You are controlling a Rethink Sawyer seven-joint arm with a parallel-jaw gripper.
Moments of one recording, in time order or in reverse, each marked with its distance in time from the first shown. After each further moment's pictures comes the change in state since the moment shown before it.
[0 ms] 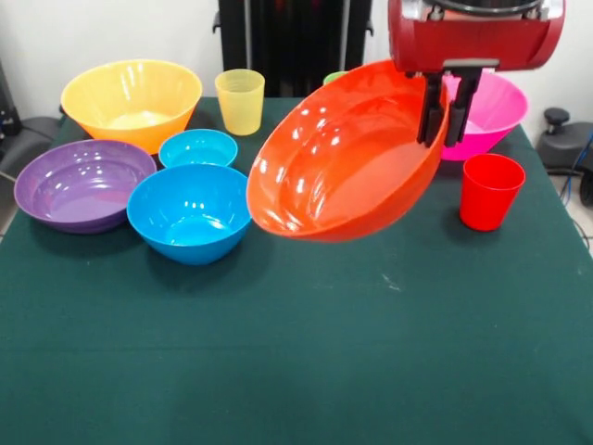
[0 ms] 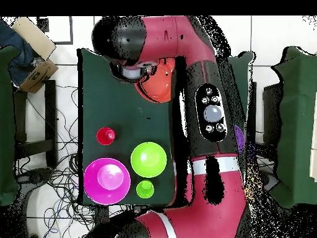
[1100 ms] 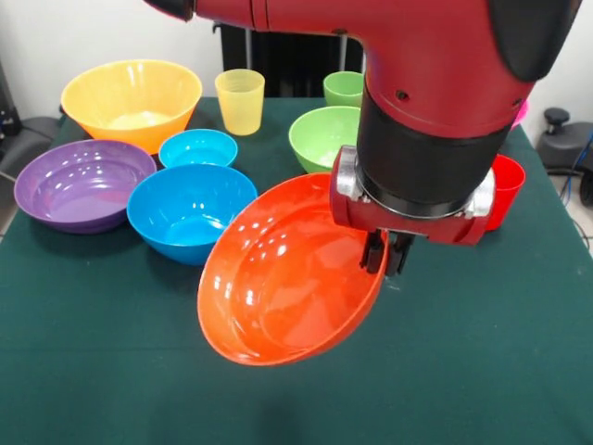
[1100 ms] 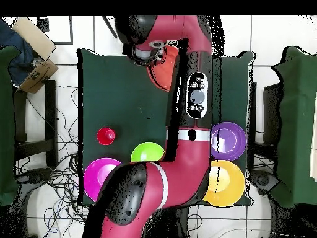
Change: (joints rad) arm 0.056 0.373 0.181 -0.621 -0.304 0.351 0.000
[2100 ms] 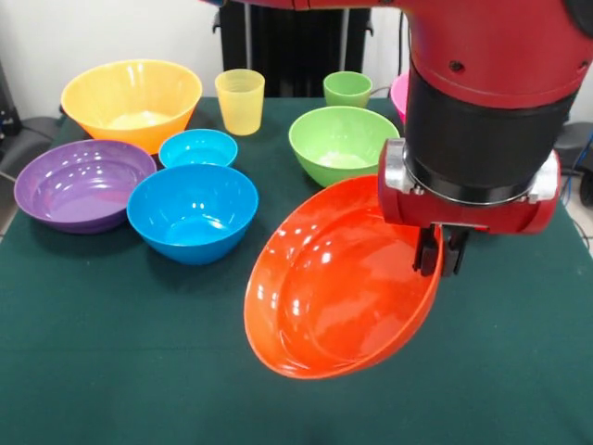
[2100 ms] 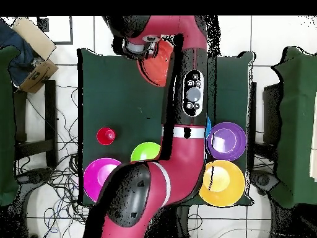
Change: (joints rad) arm -0.012 -0.016 0.141 -0.018 -0.034 0.008 0.000
